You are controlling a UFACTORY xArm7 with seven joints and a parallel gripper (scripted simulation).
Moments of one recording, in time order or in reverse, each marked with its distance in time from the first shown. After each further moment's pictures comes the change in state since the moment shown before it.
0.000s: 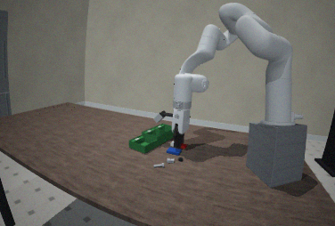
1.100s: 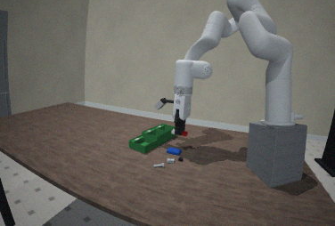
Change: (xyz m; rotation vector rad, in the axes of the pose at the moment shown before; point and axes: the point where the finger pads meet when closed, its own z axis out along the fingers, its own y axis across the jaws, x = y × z) arm 0.000 0.000 -0.059 -0.001 0.002 0.000
